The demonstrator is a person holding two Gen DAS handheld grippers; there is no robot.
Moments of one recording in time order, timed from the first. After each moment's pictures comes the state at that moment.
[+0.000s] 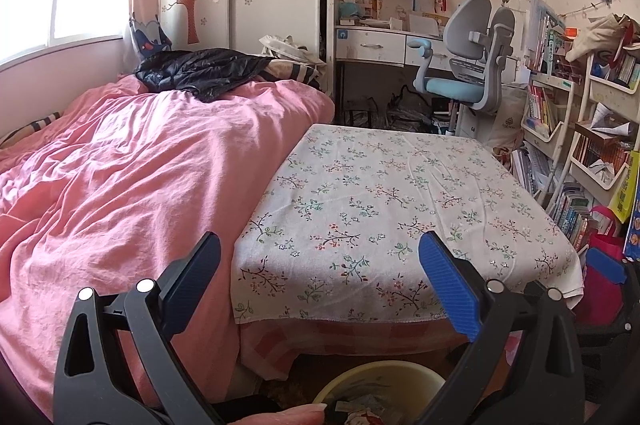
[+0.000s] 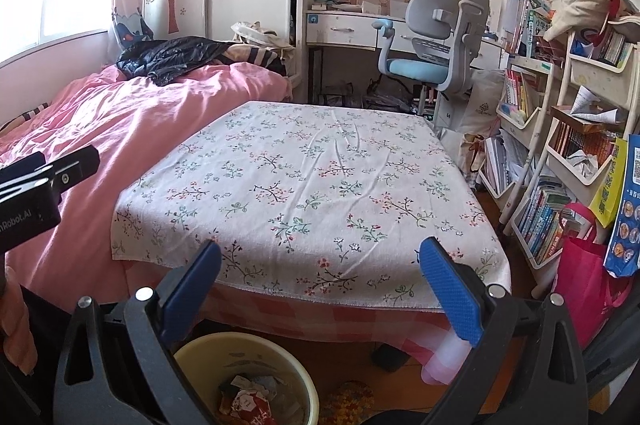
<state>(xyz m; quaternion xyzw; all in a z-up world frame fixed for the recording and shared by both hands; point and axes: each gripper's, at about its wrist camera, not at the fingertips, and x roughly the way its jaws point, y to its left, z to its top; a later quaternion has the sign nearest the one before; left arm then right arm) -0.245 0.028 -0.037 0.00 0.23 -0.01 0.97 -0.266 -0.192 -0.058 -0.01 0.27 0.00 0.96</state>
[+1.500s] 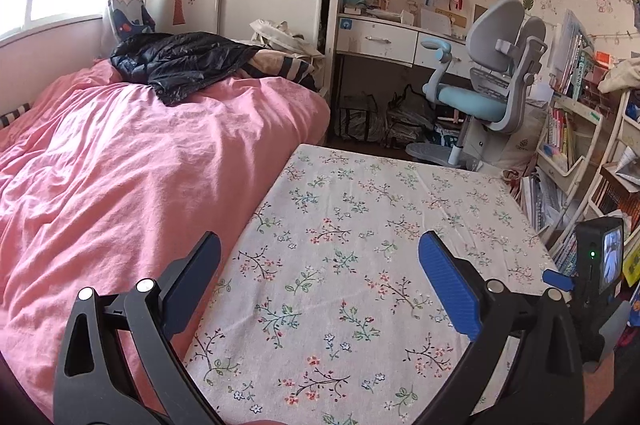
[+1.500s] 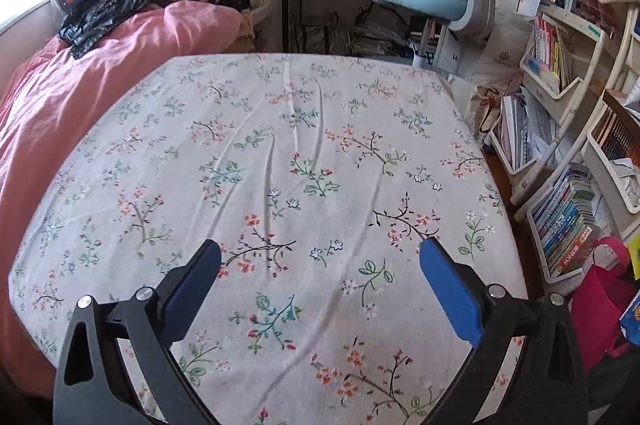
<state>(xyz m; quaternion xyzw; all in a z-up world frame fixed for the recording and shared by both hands) -0.043 0.015 -0.012 -0.04 0.26 -0.01 0.96 -0.041 -0.253 -0.092 0.00 0.42 -0.03 0.91</state>
